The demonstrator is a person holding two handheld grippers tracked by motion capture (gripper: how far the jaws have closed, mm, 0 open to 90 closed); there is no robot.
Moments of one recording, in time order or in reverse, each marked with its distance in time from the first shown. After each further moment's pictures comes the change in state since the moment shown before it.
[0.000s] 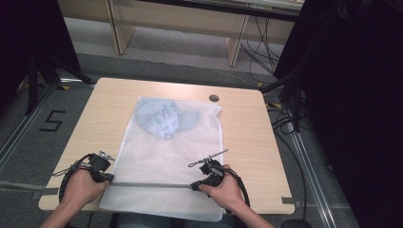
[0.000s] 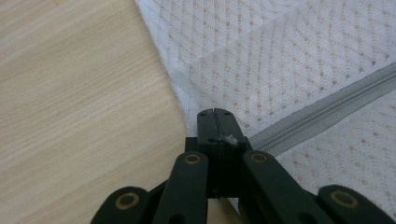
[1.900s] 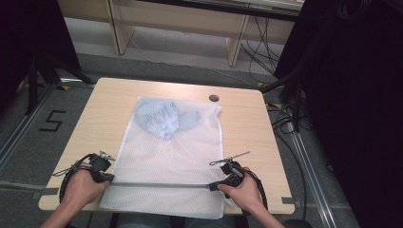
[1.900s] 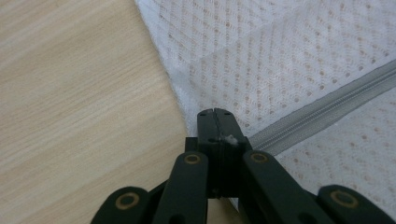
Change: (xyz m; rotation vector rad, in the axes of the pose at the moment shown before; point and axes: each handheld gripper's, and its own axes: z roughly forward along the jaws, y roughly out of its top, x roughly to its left) left arm -0.001 0.000 0.000 0.007 0.009 0.005; right arm -0.039 -0.026 -0.030 -0.001 -0.025 0.121
